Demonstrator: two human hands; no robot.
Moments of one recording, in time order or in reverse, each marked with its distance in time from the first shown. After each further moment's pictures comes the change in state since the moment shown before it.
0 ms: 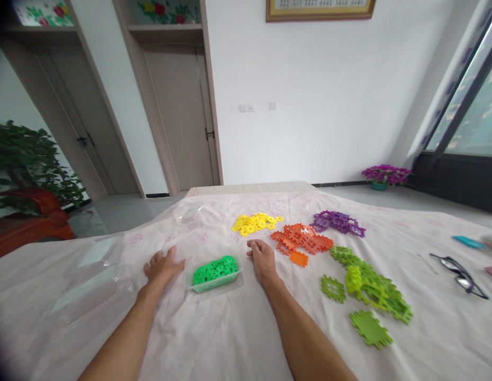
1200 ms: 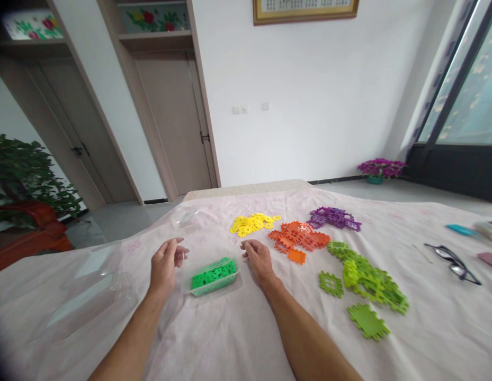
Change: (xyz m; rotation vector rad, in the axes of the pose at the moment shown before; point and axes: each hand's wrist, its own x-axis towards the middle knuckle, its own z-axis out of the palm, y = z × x) left_hand -0.053 0.052 -0.061 -1.492 0.084 0.166; right_hand -0.005 -0.008 -0.002 -0.006 -0.075 -0.078
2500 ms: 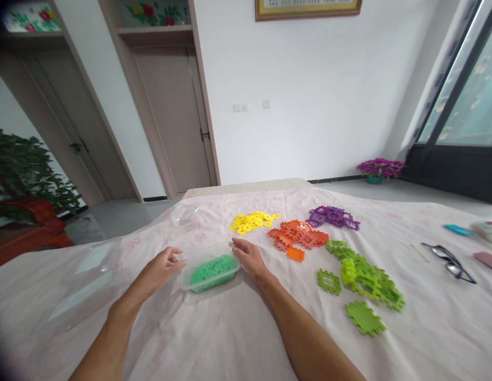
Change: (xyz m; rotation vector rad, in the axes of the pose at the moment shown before) left_hand 0.005 0.009 -0.051 0.774 -0.410 -0.028; right_hand -0.011 -0.022 0.013 0.200 -0.194 0.069
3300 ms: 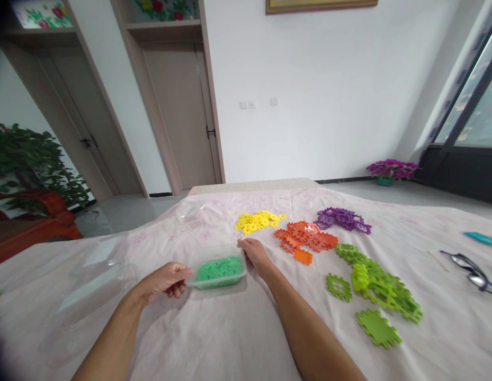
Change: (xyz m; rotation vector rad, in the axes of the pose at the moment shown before) left_hand -0.011 -0.005 0.000 -0.364 -0.529 -0.286; right_hand 0.020 -0.002 0.007 -0.076 0.005 0.288
